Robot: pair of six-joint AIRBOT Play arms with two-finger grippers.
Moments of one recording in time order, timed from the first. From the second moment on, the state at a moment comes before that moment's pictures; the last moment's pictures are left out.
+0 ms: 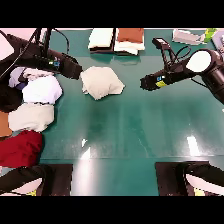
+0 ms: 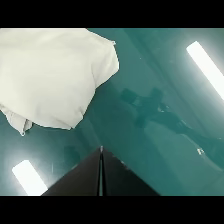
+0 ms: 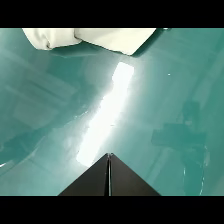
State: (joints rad) left arm -0.44 -1.16 1.59 1.33 -1.25 -1.47; right arm 0.33 -1.22 1.33 -1.23 1.18 1.56
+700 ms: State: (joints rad) left arm -0.44 -1.17 1.59 1.37 -1.16 -1.48; right arm 0.33 -1.22 1.33 -1.23 1.18 1.56
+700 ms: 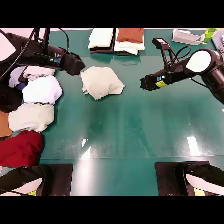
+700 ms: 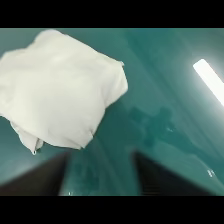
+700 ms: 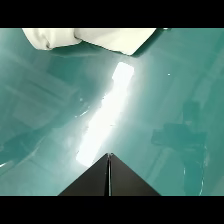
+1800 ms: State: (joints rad) left arm -0.42 -1.74 1.68 1.47 -1.10 -1.58; right arm 0.33 -1.19 1.37 -1.23 1.20 1.56
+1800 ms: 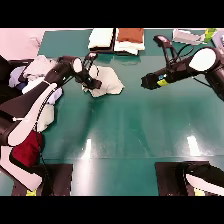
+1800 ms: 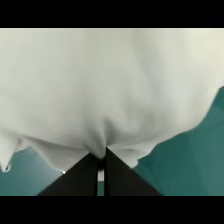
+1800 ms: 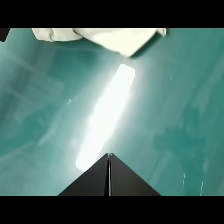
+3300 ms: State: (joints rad) left arm -0.54 -1.41 1.64 1.48 -1.23 -1.53; right arm 0.14 -1.07 1.76 -1.23 1.25 1.56
